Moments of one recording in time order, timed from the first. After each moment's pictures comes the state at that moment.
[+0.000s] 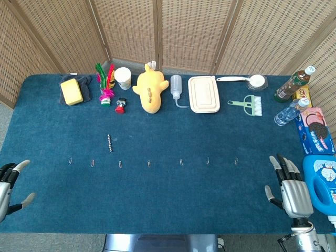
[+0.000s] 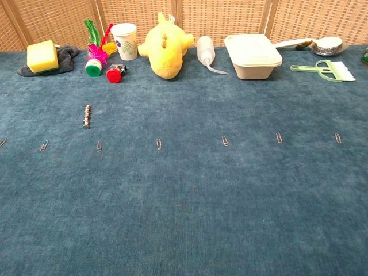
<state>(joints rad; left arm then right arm) 0.00 -1.02 0.04 -1.83 1.57 1.58 0.17 0.04 -1.25 0.05 -1.67 -1.53 1.49 -0.08</state>
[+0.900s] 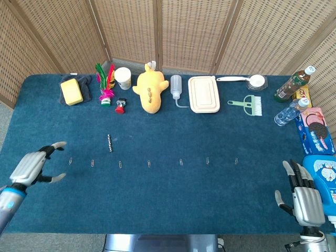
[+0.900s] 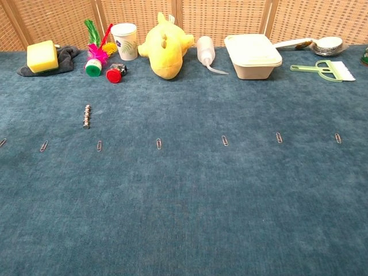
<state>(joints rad) -0.36 -0.97 -0.12 -1.78 1.30 0.95 -0.19 -0.02 -1.24 0.02 -1.64 -1.54 1.59 -0.02</state>
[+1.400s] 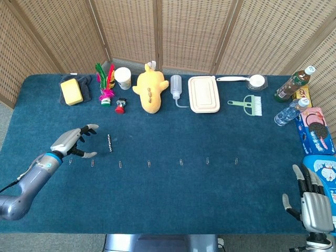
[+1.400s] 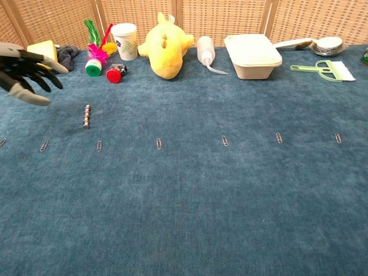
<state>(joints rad) -0.66 -1.19 -0.21 -1.54 1.01 0.62 -0.23 -0.06 -1.24 0.02 -1.63 -1.53 1.62 -0.03</state>
